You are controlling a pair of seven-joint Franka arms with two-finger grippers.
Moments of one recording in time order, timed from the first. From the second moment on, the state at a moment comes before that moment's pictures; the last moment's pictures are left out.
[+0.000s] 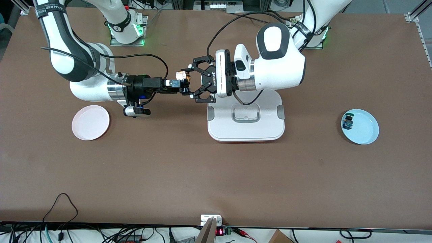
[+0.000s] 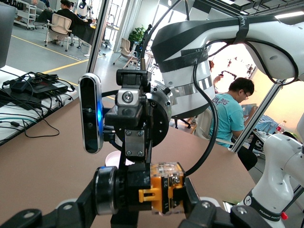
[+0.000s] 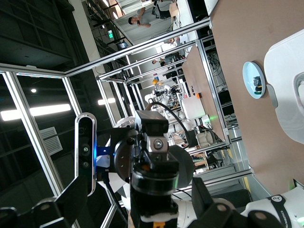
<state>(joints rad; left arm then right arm) -0.03 0.51 -0.80 -1.56 -1.17 2.46 1.39 0.34 0.23 -0.02 -1.95 1.84 1.79 -0.33</state>
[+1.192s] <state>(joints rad) -0.04 0.52 -0.81 -1.56 -1.19 2.47 1.41 0.38 0.22 -0.02 -1.96 1.85 1.81 -0.33</state>
